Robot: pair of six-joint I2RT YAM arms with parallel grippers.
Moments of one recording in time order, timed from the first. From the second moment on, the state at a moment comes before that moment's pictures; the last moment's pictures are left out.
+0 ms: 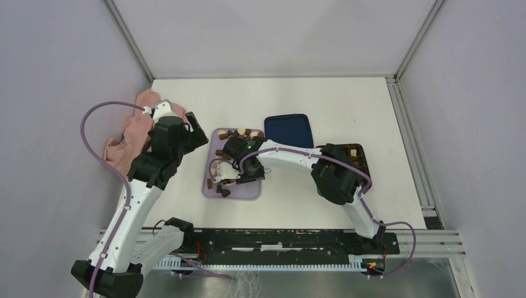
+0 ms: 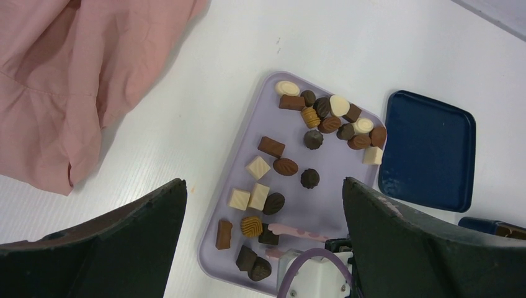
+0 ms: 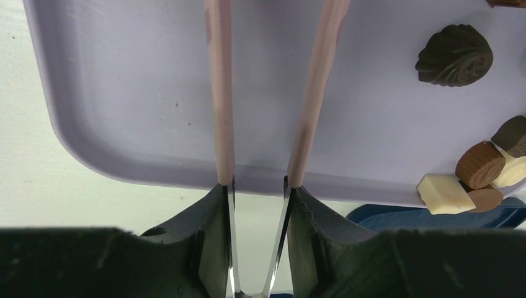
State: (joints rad) left arm -0.30 0.89 1.04 -0.72 -0.39 -0.54; right arm 1.05 2.18 1.74 -0.89 0.03 -0.77
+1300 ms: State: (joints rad) left arm -0.30 0.67 0.90 -0.38 -0.18 -0.57; right arm 0.85 1.75 1.42 -0.81 -0.25 -0.75
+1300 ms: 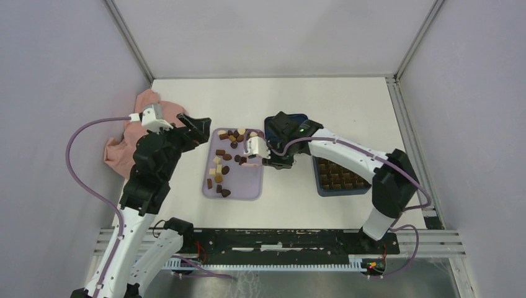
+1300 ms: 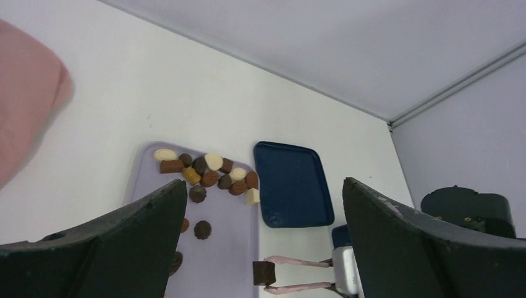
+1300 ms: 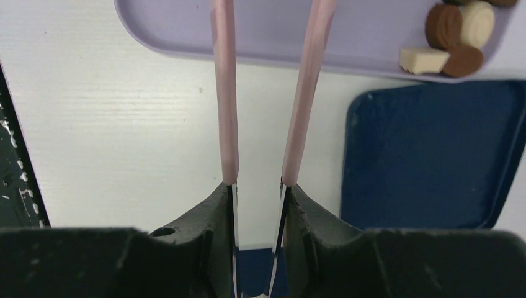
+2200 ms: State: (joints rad) left arm -0.34 1.02 0.80 0.04 0.07 -0.71; right arm 0.10 1.19 0.87 -0.89 -0.18 -1.03
